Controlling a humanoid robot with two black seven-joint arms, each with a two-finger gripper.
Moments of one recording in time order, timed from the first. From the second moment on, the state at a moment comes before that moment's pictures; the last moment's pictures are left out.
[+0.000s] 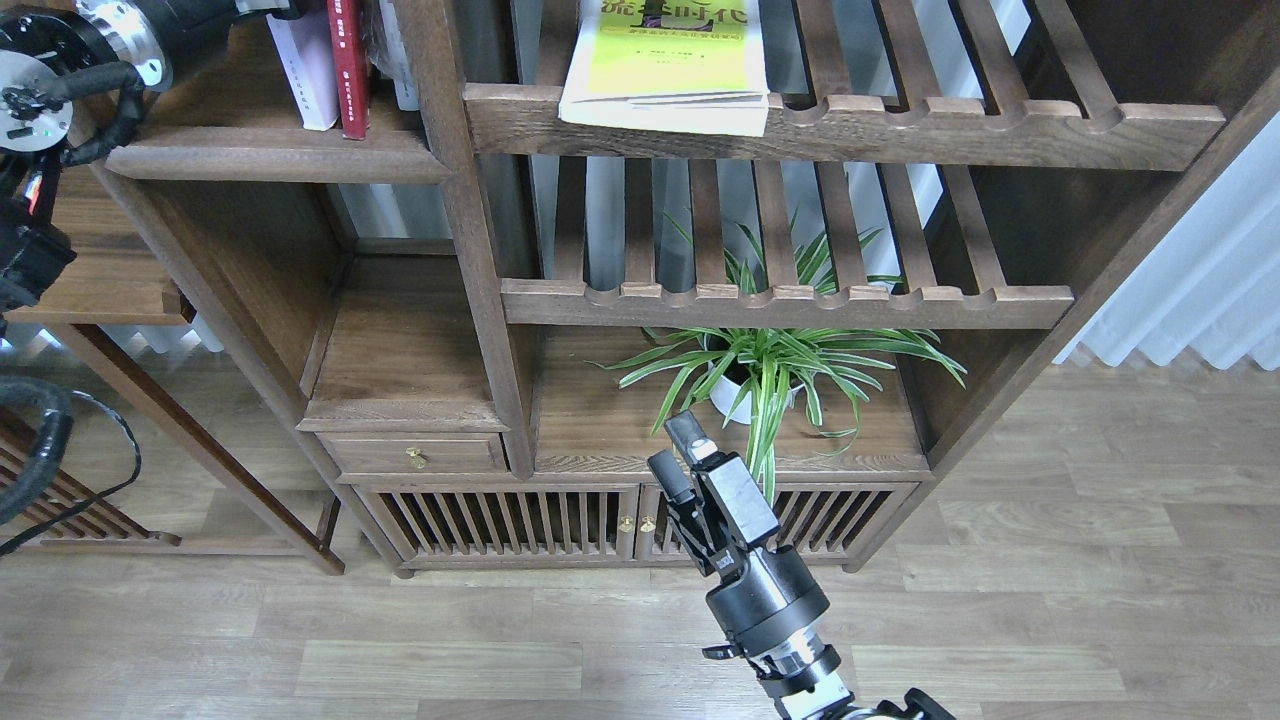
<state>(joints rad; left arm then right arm) -1.16 0.29 -1.22 -0.48 0.61 -0.49 0.35 -0.19 0.02 0.88 1.49 0.02 0.52 0.17</state>
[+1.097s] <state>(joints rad) -1.17 0.29 -1.23 -0.47 0.55 -0.49 0.35 -0.19 0.01 0.88 1.49 0.02 0.52 0.17</state>
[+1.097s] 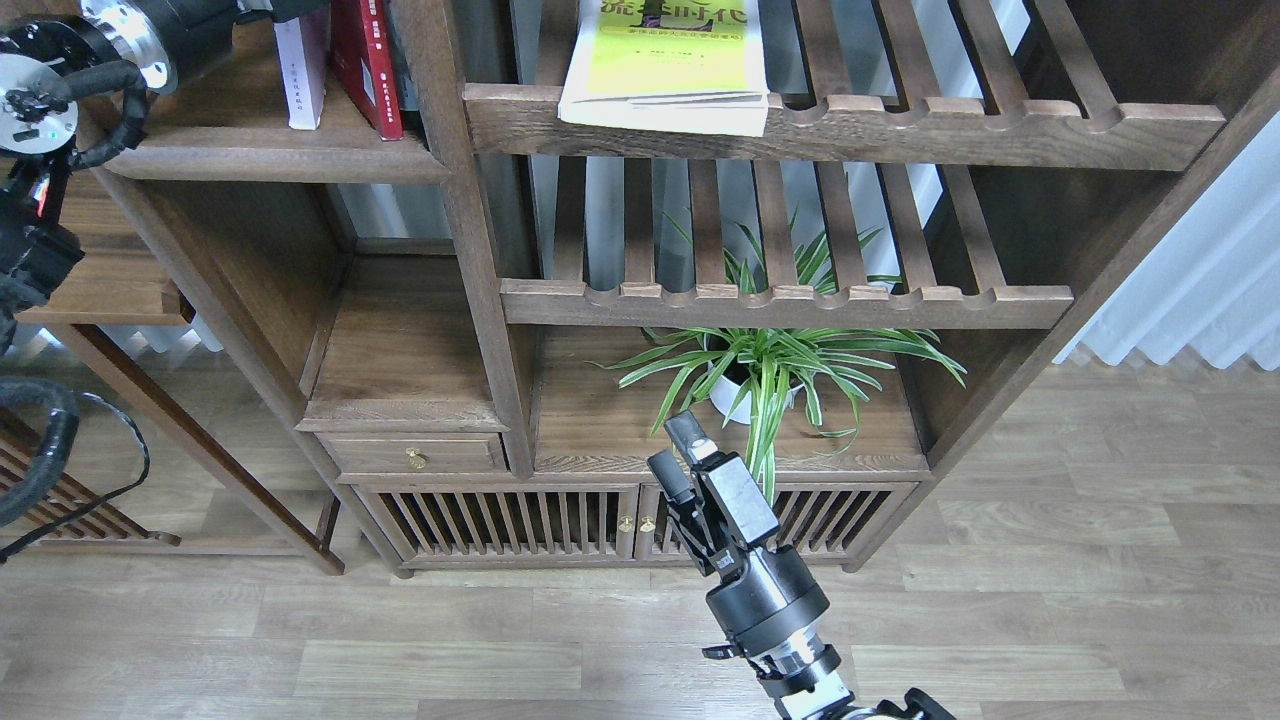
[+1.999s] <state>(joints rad) -1.15 0.28 -1.24 -0.47 0.48 -0.49 0.35 -0.19 0.01 0.90 1.49 0.02 0.52 0.17</state>
